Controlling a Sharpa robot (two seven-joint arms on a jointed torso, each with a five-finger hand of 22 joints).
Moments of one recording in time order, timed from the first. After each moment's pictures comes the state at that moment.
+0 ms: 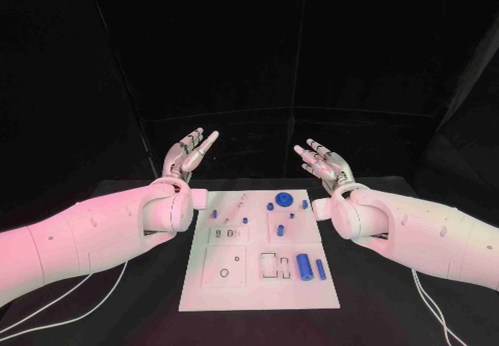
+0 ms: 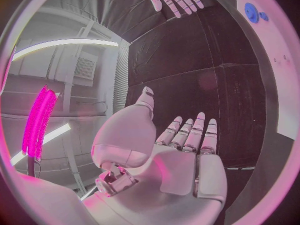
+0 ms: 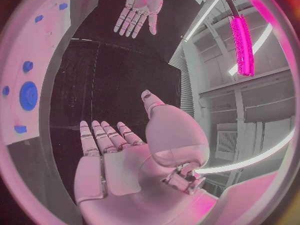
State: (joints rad) left arm 1.19 -0.68 -0.10 1.31 0.10 -0.61 0.58; left_hand 1.12 0.13 -0.13 0.09 0.04 0.27 0.14 0.03 0.03 0.21 0.16 0.02 0.03 0.35 0.19 0.04 0.05 0.09 0.19 0.27 0.03 0.03; right arm 1.10 -0.68 0.00 1.33 -0.12 -0.52 0.42; right_hand 1.07 0.11 0.09 0.06 0.17 0.15 0.13 0.02 0.02 0.21 0.25 0.03 0.03 0.23 0.25 0.04 0.03 0.06 0.19 0.29 0.05 0.04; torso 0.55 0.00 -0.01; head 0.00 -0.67
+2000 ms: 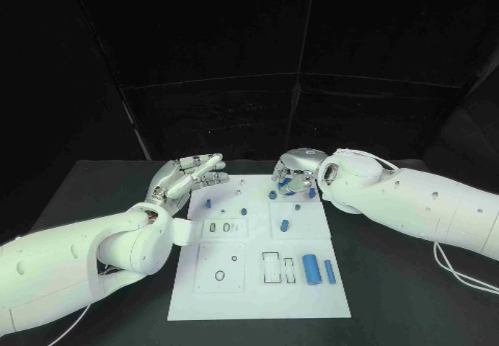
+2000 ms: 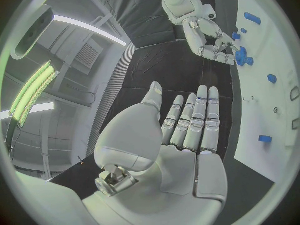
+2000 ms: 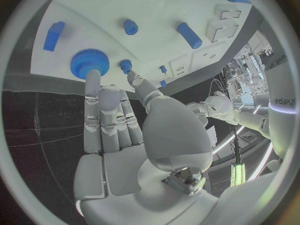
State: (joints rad) left arm 1.21 -0.91 -0.10 1.69 0.05 -0.45 0.61; left_hand 1.29 0.14 -0.14 0.04 0.04 0.83 0.21 0.09 0.07 0.85 0.22 0.11 0.06 0.95 0.17 0.20 0.11 0.17 0.81 0.28 0.23 0.12; right arm 1.28 -0.61 0.00 1.25 -1.64 -0.13 -0.01; right_hand 1.27 -0.02 0.23 -0.28 0.20 1.00 0.16 0.07 0.07 1.13 0.10 0.07 0.06 1.46 0.01 0.99 0.68 0.17 1.09 0.09 0.86 0.41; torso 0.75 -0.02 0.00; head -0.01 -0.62
